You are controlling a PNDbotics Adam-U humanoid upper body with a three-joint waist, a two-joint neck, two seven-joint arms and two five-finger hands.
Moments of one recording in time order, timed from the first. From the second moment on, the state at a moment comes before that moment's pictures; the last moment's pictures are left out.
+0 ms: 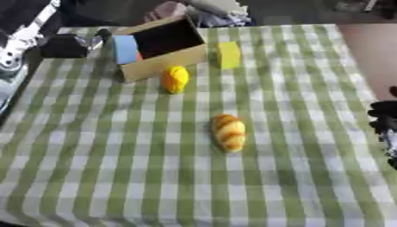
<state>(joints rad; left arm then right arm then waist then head) -0.24 0.76 0.10 -1.85 -0.49 0.16 -0.11 -0.18 -0.31 0.11 -1.80 0.17 -0.15 0.08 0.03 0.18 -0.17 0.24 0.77</state>
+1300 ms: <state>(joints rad) -0.18 0.31 0.12 -1.98 -0.29 -0.02 0.23 -0.87 -0.70 0.09 -1.32 0.24 -0.06 0.10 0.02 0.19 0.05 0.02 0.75</state>
